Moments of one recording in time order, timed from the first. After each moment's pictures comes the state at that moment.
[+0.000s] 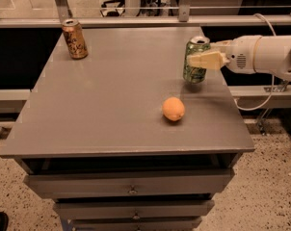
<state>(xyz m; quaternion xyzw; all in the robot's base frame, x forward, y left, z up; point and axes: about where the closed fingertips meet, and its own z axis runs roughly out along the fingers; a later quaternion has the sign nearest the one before) 0.643 -0.178 0.919 -0.31 0.75 0.23 0.53</state>
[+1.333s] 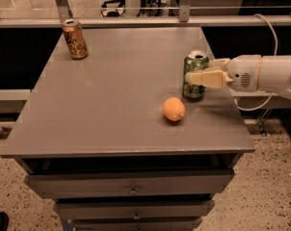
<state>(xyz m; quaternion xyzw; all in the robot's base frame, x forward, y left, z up) 0.600 -0.168 0.887 -0.34 0.73 0.32 0.49</state>
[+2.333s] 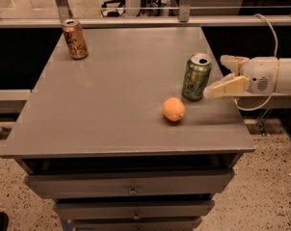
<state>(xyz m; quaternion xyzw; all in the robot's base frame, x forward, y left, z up) 0.588 -0.198 0.888 -0.37 0.70 0.33 0.51</state>
